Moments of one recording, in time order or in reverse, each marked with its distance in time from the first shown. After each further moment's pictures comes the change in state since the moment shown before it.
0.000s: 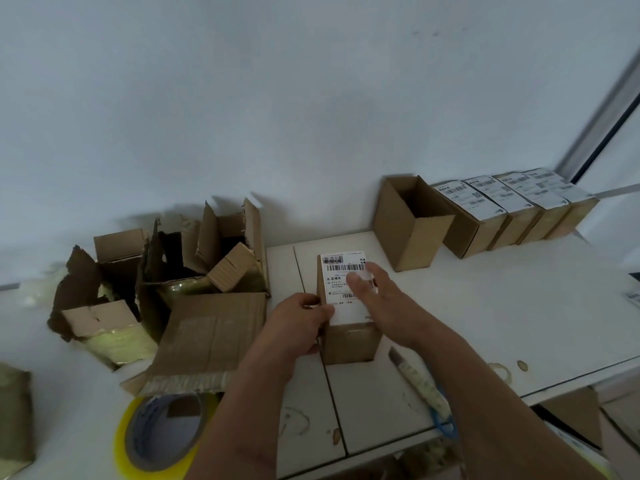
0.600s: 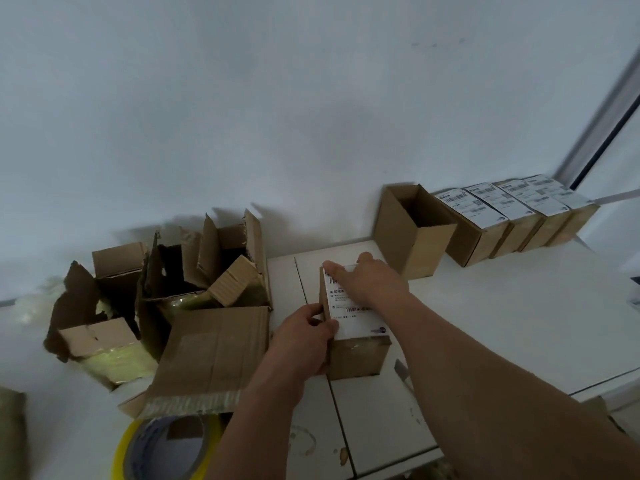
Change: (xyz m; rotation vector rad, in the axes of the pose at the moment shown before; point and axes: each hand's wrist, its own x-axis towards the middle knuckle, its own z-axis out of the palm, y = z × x) left_hand -0.001 0.001 0.005 -0.021 -0.014 0.000; right_hand 0.068 -0.038 0.007 -0.485 0.165 0.204
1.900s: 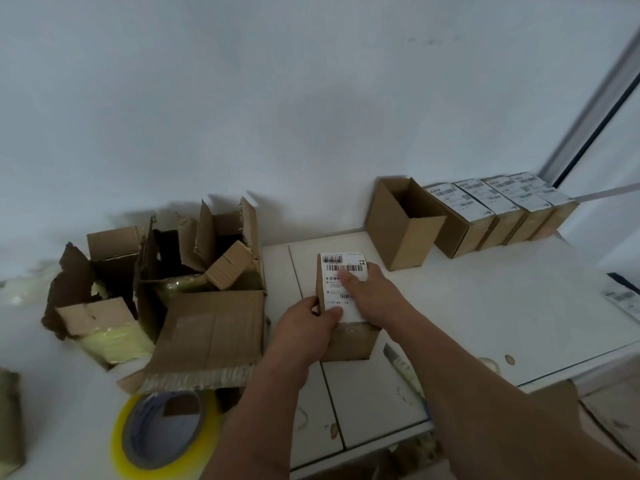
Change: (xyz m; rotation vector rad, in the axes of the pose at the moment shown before) left_hand 0.007 -0.019 0.010 0.085 0.047 0.067; right_hand -0.029 0.038 0.018 0.524 -0.057 -0.059
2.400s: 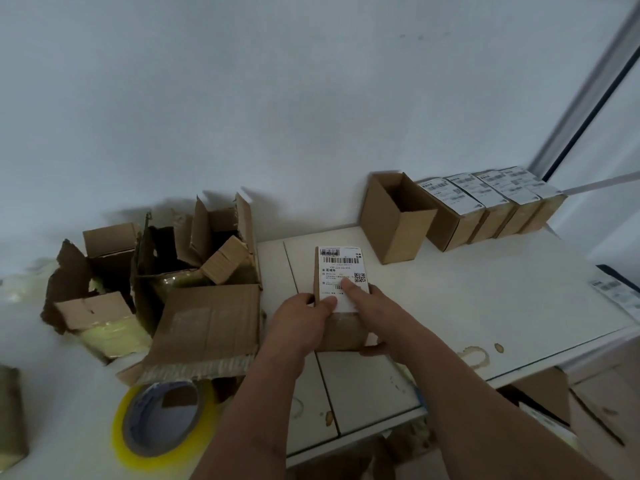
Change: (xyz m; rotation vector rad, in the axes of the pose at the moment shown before) left_hand -0.002 0.000 0.002 0.007 0.025 -0.017; right_hand -0.050 0.009 -0.004 0.291 -0.139 0.299
